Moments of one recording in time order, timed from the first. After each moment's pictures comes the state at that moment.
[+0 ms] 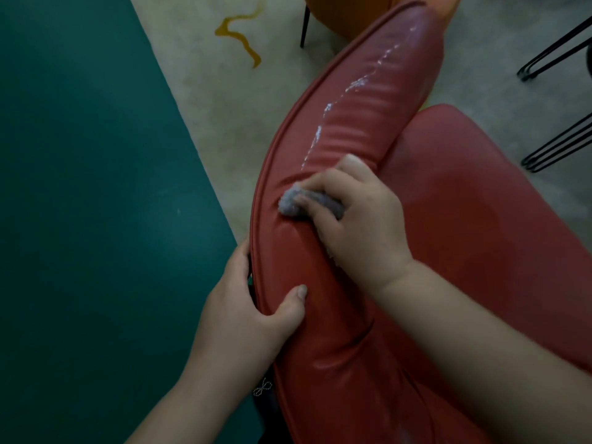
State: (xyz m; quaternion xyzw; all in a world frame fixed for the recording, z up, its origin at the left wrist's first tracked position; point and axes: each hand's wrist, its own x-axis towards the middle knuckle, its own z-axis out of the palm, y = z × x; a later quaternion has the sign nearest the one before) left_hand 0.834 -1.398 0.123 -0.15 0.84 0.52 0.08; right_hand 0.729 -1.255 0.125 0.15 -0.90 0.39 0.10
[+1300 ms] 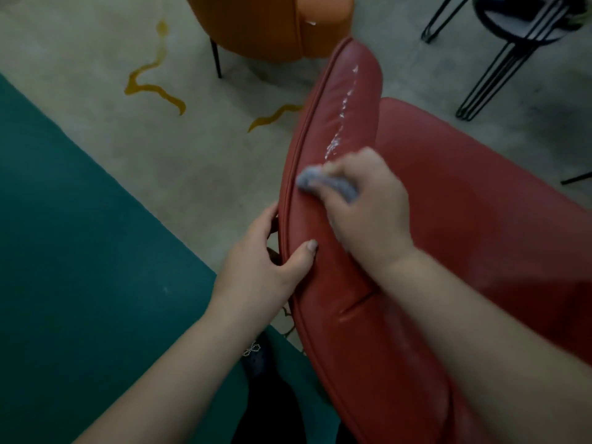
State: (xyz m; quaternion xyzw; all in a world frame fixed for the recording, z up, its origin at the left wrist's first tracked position) left_hand 0.654 -1.444 0.119 0.07 0.85 0.48 0.20; right_hand 0.645 -1.282 0.129 -0.11 -0.90 0.38 0.18
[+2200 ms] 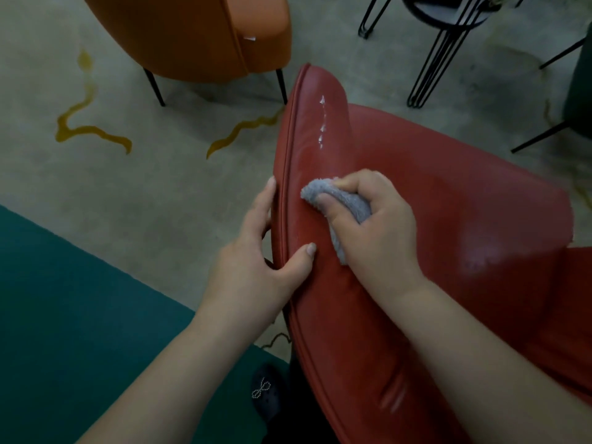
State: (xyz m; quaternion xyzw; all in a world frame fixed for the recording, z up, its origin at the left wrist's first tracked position) left_hand 0.564 -1.428 0.111 0.18 0.82 0.48 0.25; right_hand 0.612 -1.271 0.112 -0.23 -0.85 0.41 0.23
